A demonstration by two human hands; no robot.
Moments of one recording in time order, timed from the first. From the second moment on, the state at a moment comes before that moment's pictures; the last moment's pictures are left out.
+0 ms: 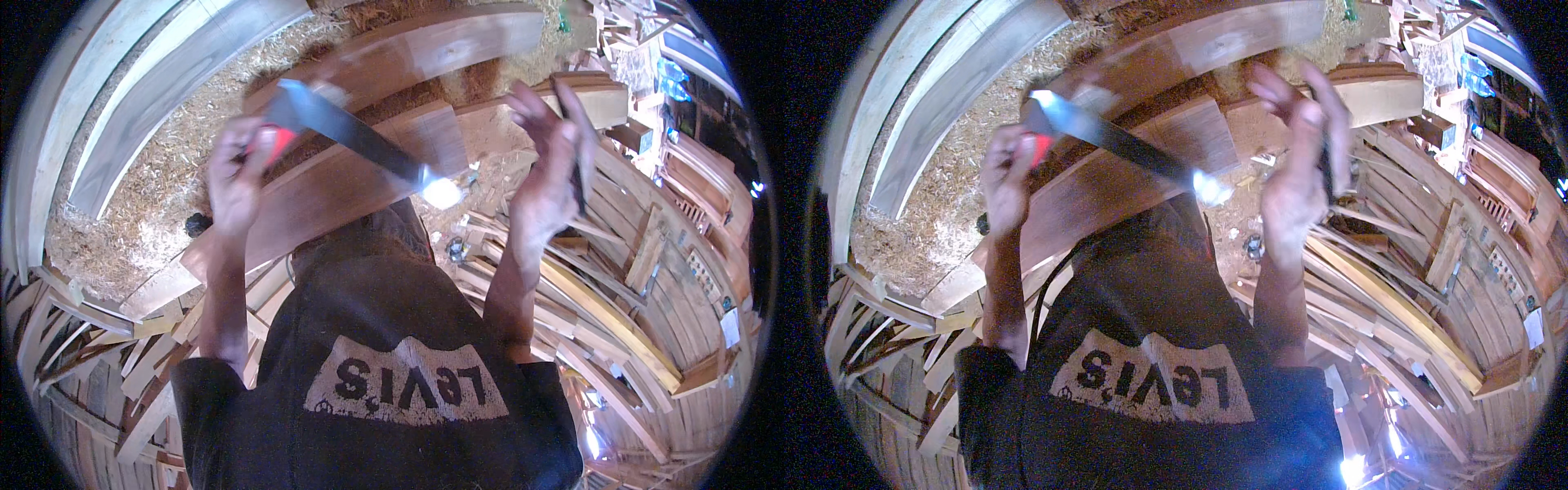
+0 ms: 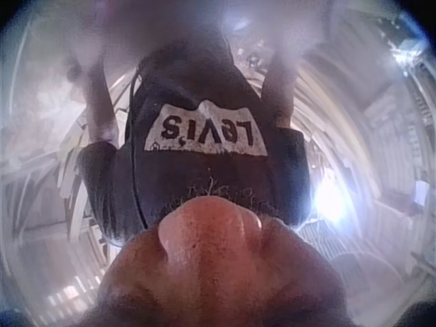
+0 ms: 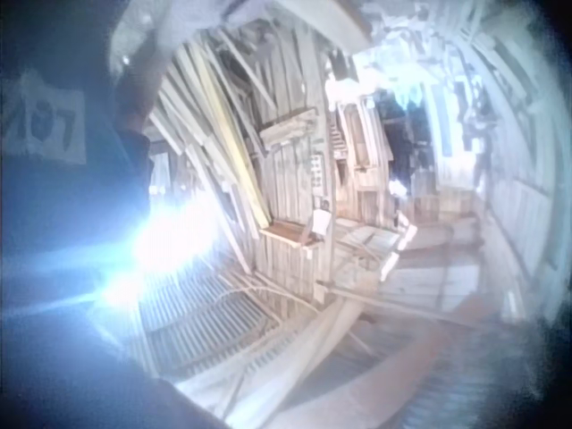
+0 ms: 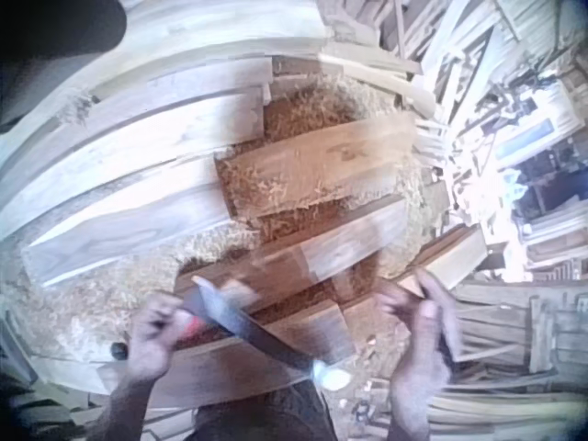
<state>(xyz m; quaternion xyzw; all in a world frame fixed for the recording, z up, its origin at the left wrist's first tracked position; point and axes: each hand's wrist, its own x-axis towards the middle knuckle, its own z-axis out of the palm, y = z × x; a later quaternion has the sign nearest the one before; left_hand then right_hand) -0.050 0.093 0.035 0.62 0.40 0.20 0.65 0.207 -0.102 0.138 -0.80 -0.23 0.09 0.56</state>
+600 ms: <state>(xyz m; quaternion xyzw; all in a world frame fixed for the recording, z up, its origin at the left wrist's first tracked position) -0.125 -0.069 0.111 0.61 0.58 0.32 0.44 0.047 0.007 0.062 -0.46 -0.35 0.72 0.37</state>
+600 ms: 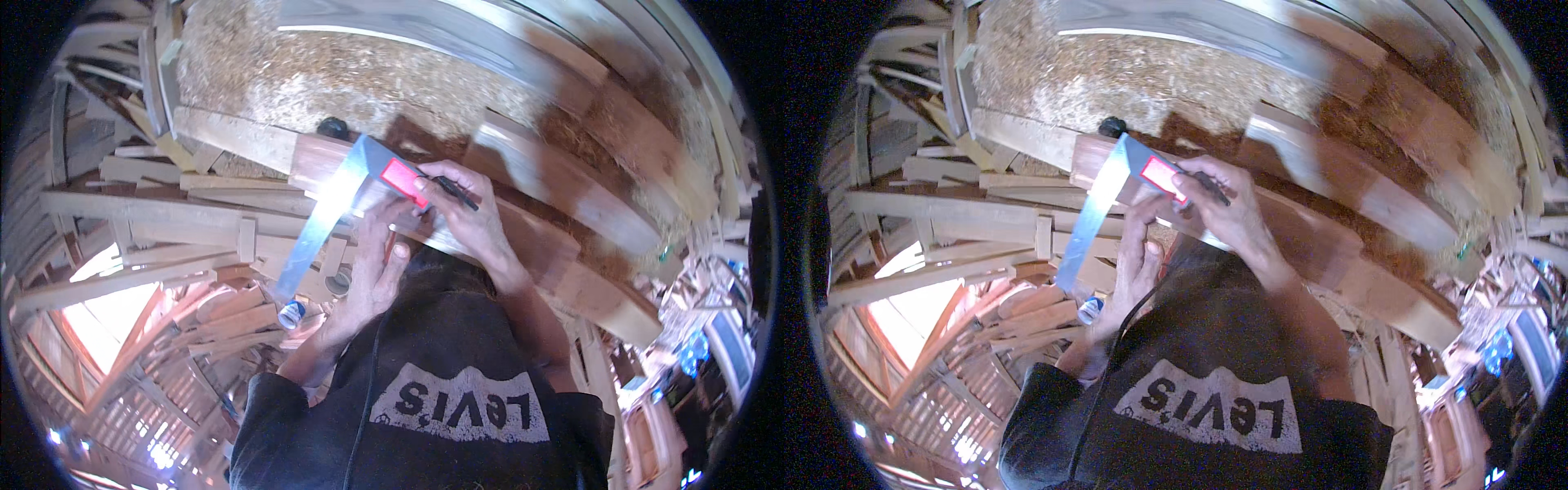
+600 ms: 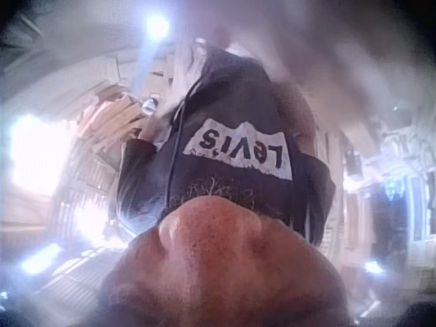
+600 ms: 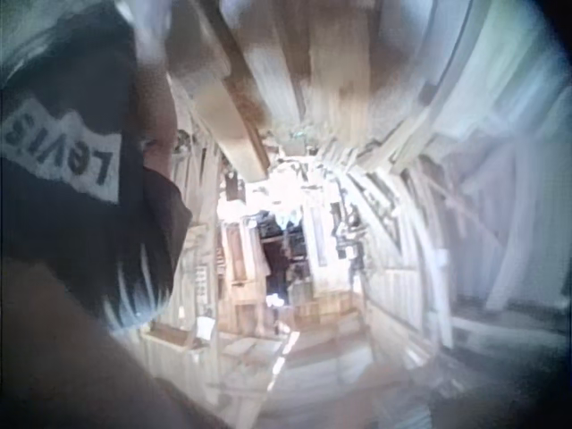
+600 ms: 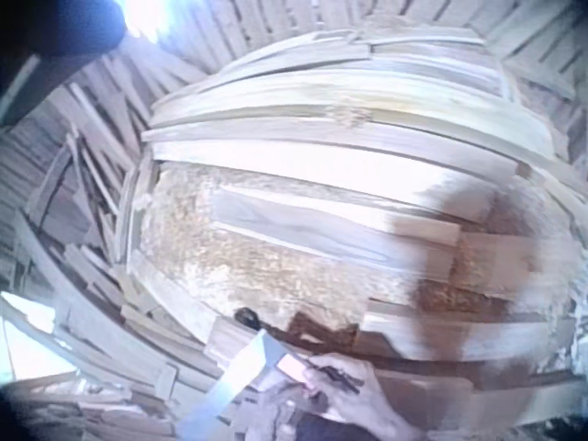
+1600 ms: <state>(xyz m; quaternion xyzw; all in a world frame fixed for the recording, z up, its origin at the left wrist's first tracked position) -0.167 0.026 0.005 0.67 0.61 0.30 0.29 0.020 0.100 0.011 -0.46 -0.55 0.68 0.15</state>
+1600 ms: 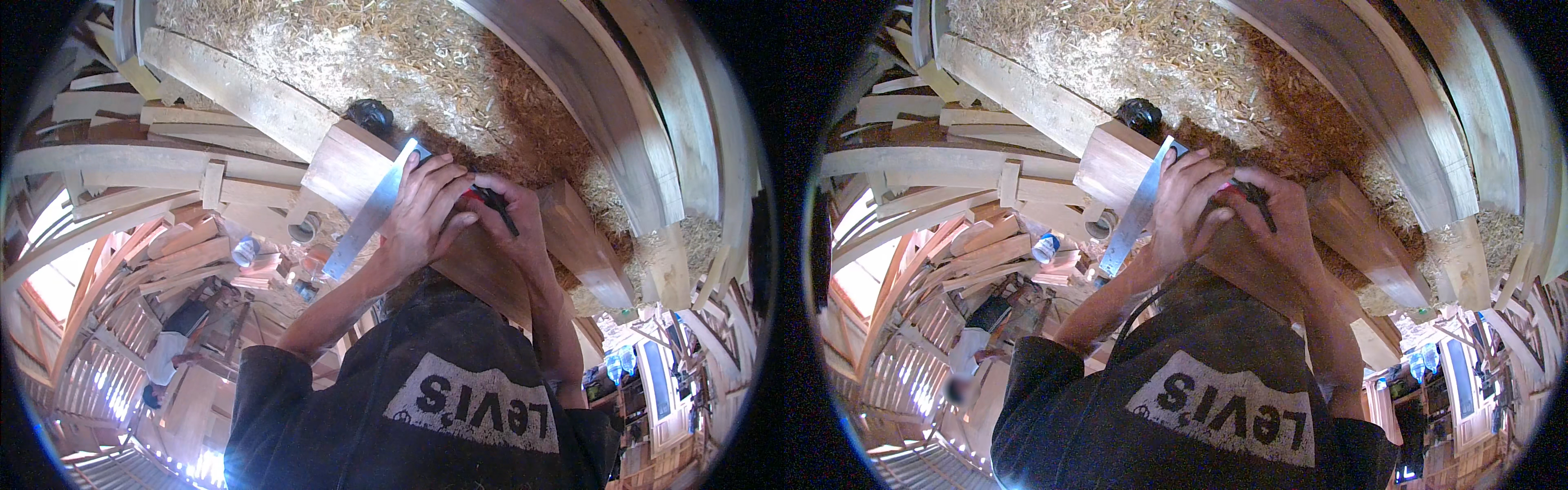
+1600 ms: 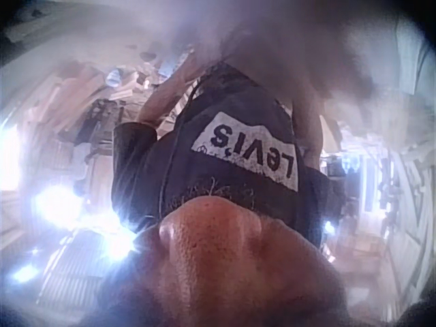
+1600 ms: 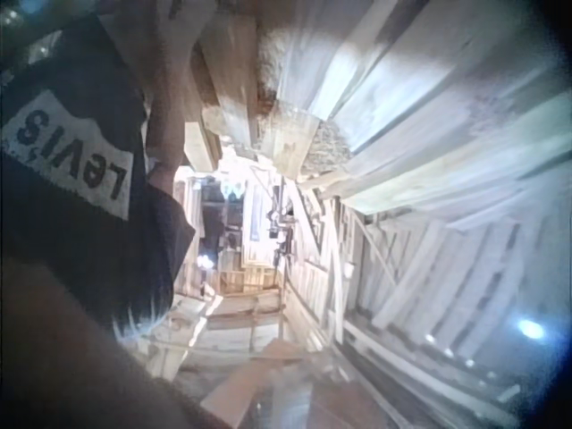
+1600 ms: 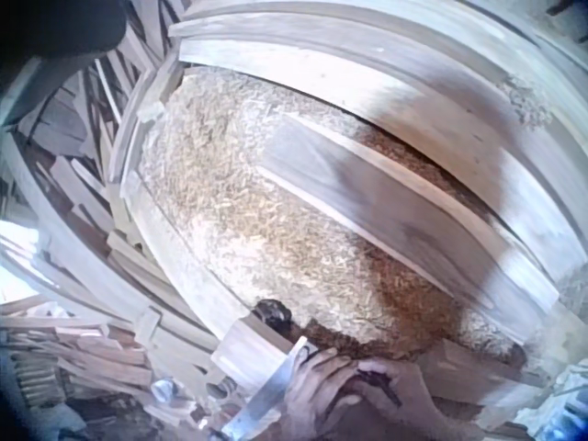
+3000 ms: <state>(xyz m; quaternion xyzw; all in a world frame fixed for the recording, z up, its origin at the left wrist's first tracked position) -0.166 0.026 0.002 0.66 0.60 0.34 0.28 0.021 0.107 0.015 -0.45 -0.56 0.68 0.13</state>
